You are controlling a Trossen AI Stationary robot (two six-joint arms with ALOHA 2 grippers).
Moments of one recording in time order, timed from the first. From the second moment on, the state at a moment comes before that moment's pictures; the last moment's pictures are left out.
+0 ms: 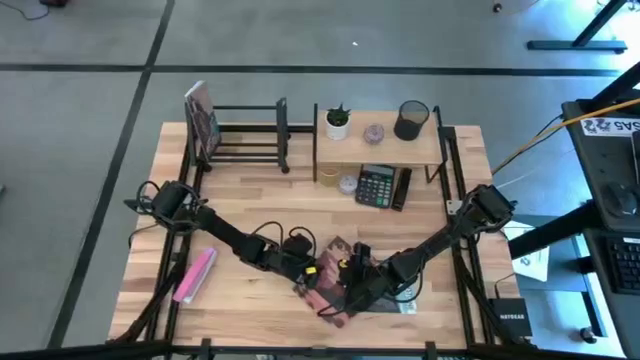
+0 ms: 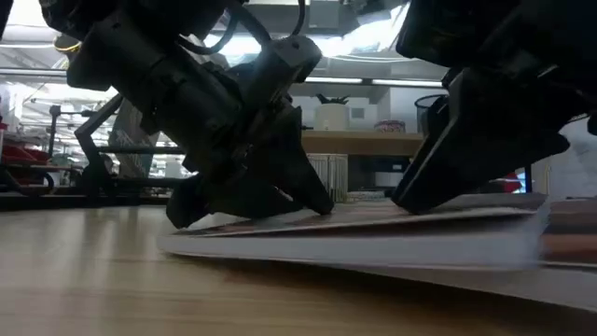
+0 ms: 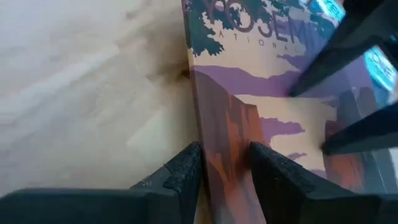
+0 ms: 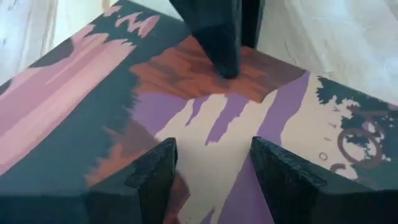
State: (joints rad) left arm -0.42 1.96 0.94 0.33 -0.37 -1.07; right arm 0.58 1.90 1.02 -0.16 0.48 0.60
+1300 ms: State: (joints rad) left arm -0.43 1.96 0.94 0.37 -0.37 -1.08; right arm 0.57 1.91 0.97 -0.09 0.58 0.71
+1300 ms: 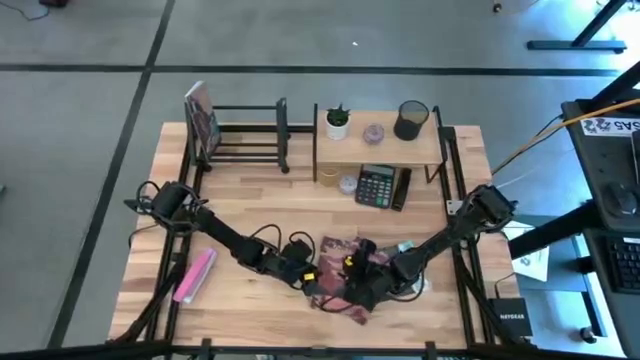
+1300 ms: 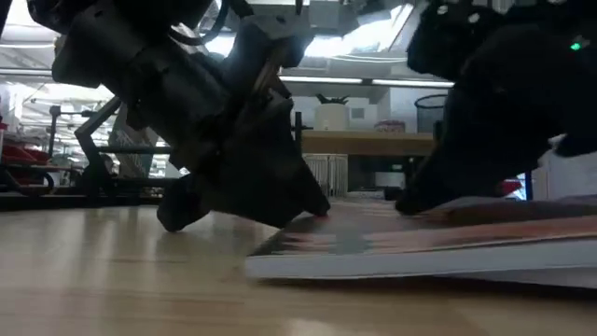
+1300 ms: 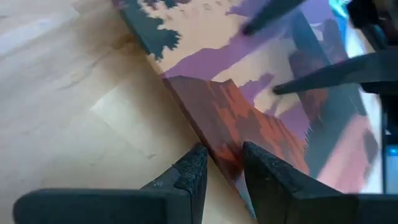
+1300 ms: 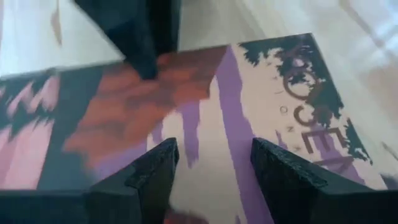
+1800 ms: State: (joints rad) left arm -0.42 1.96 0.94 0.37 -0.39 -1.09; right arm 0.64 1.75 0.97 -0.20 0.62 0.70
